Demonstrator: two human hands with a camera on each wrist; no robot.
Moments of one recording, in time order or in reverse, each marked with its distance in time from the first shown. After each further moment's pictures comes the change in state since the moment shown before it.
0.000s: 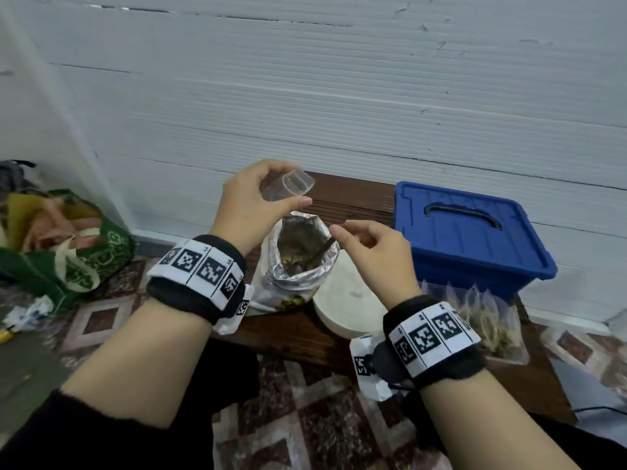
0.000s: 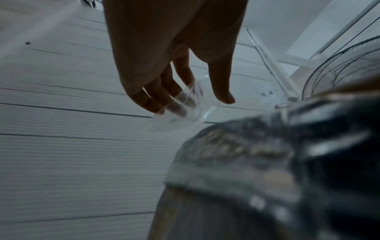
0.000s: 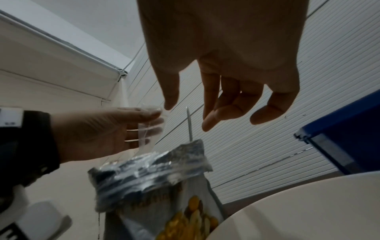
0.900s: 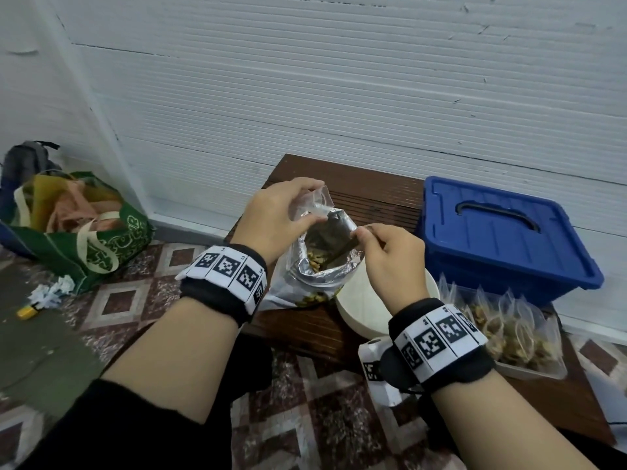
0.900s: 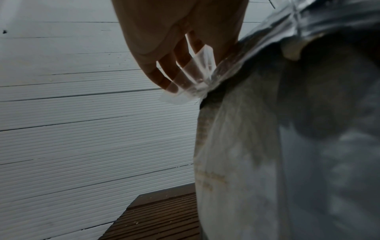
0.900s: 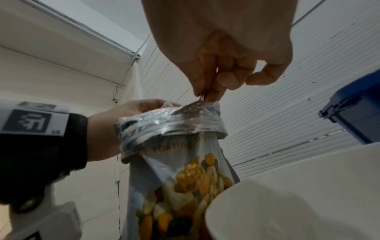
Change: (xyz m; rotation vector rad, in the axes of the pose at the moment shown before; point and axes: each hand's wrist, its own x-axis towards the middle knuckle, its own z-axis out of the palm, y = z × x) left_hand -0.011 -0.038 -0.002 0.326 -0.129 0.072; right_hand 0.006 0.011 0.032 -0.175 0.058 -0.191
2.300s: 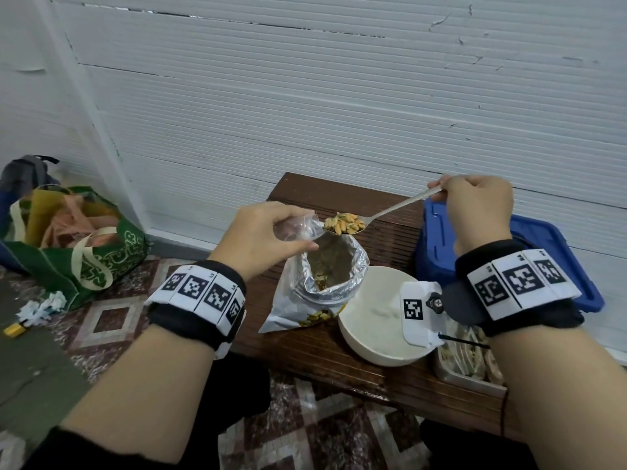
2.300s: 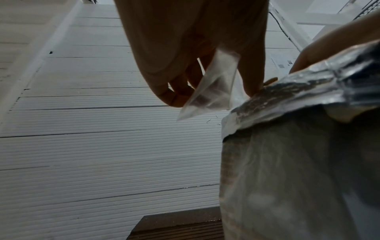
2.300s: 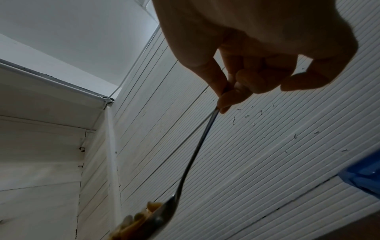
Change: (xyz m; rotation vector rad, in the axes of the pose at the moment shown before) left_hand -0.001 -0.005 -0.031 -0.067 -0.101 -0.065; right_hand 0.083 -0.018 -0.069 0.278 0.306 0.300
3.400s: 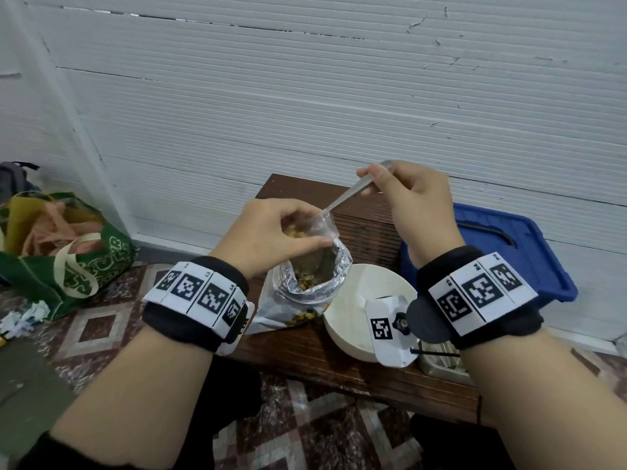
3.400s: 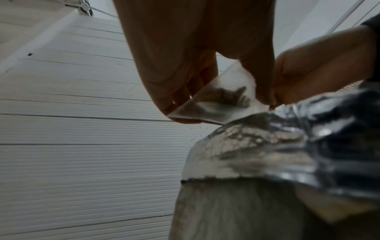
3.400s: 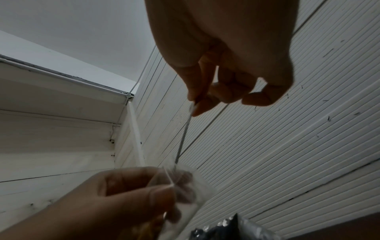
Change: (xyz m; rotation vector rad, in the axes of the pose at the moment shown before) left_hand 0.003 0.038 0.008 -0.116 -0.063 0.009; right_hand -0.040 -0.021 0.012 0.084 -0.337 -0.264
